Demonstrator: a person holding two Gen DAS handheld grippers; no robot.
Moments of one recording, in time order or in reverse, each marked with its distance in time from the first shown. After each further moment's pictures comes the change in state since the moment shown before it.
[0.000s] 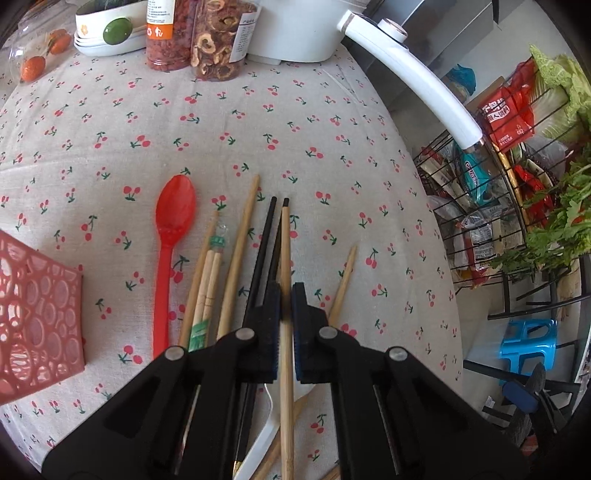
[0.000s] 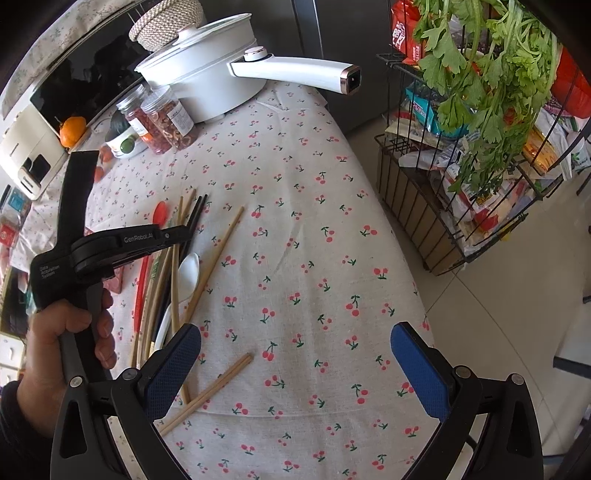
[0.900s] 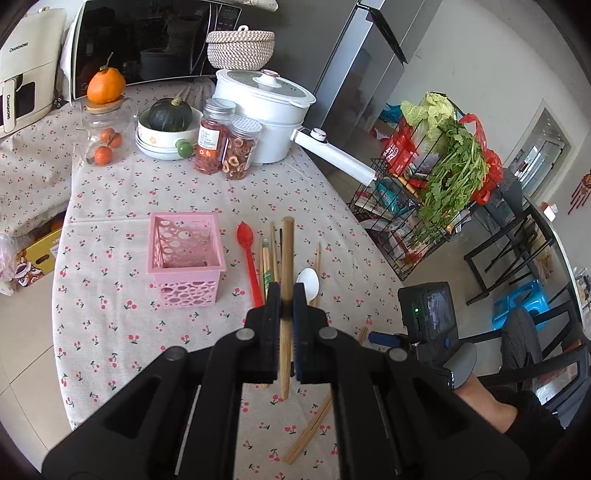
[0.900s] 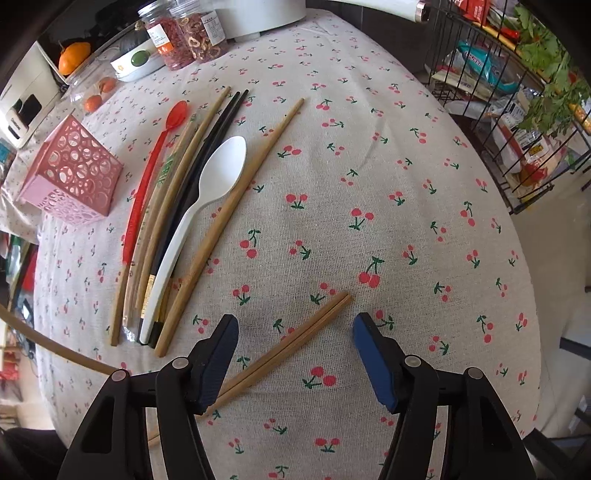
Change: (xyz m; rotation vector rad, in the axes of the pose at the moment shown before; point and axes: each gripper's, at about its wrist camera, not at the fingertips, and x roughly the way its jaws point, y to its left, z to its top) left arm -0.192 0.069 -0.078 0.196 -0.320 -0.103; right arm 0.076 0.080 -0.063 -0.047 0.099 -0.071
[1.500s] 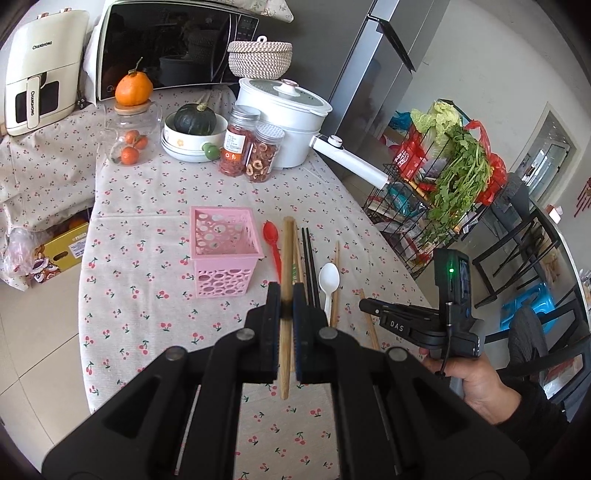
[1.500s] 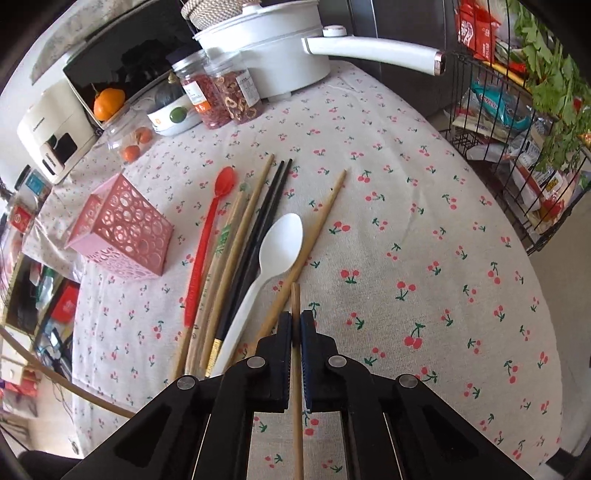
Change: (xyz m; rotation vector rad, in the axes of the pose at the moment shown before) left arm -0.030 0.019 -0.016 -0.009 -0.041 0.029; right arm -0.033 0.012 0.018 0.024 -0.219 0.160
